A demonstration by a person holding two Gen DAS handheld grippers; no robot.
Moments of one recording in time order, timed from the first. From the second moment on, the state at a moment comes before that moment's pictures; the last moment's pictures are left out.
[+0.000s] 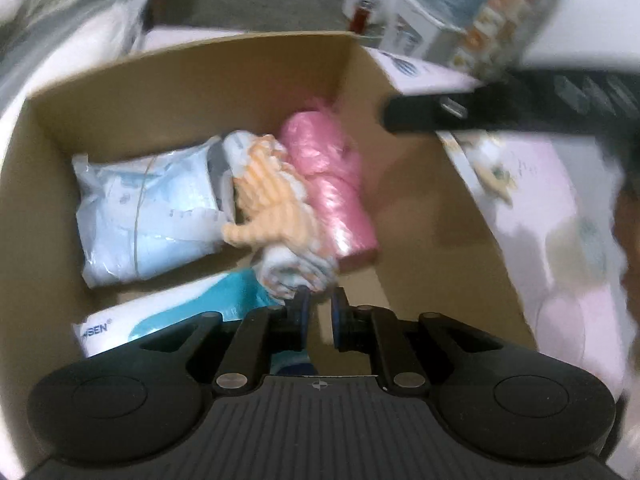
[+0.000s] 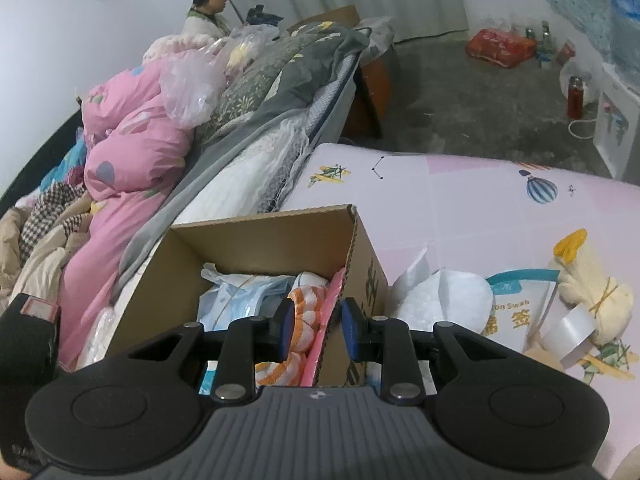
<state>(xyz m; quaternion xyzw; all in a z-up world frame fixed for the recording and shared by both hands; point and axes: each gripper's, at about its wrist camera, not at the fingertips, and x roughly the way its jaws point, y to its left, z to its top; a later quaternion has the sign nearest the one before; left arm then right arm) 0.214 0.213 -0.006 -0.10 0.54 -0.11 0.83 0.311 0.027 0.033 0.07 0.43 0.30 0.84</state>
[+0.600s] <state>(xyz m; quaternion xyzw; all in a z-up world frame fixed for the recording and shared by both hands) 0.231 0.193 0.004 -0.03 0.54 -0.07 0.84 0.289 -0.072 0.065 0.12 0.40 0.29 0.86</state>
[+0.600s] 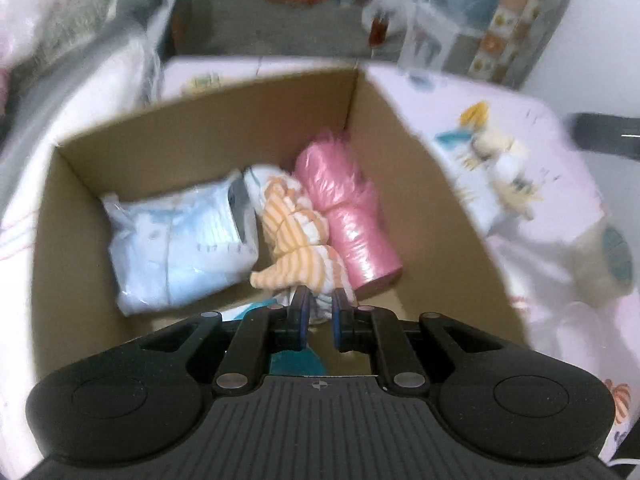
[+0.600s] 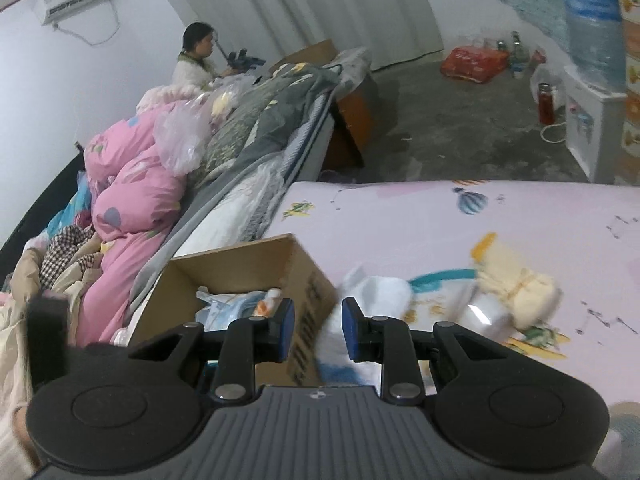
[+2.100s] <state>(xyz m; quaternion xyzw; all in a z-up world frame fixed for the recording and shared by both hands) 0.271 0.004 -0.007 0.16 0.63 -0.08 0.76 0.331 -0.192 -0.019 0.12 0.46 0.23 0.85</state>
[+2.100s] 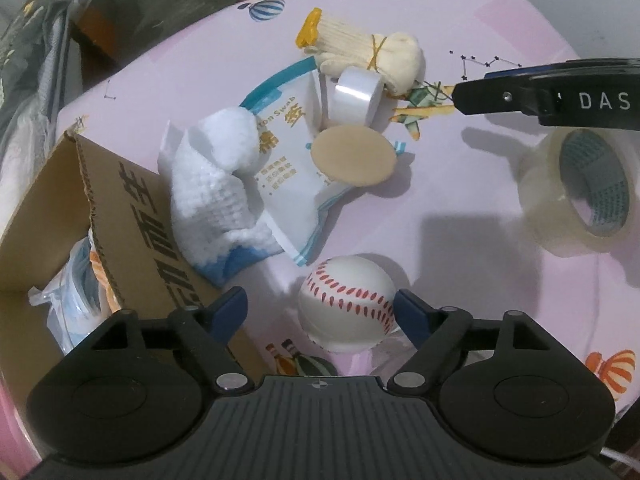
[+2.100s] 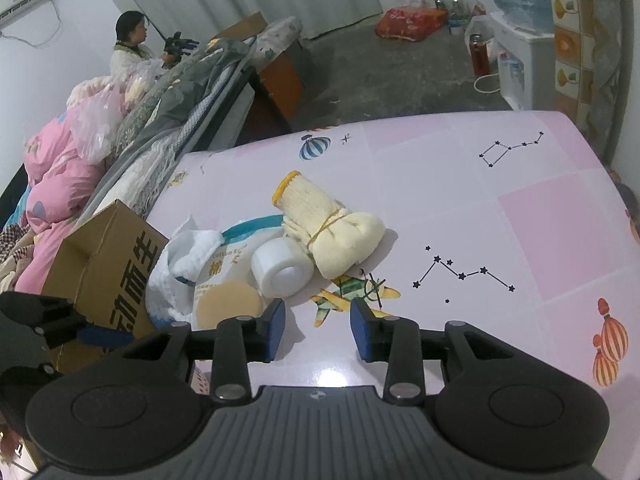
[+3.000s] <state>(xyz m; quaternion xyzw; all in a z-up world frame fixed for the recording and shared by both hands) 0.248 0.026 0.039 0.06 0.55 -0.14 0.82 0.391 -0.152 -0.014 0.04 0.43 0.19 0.88</state>
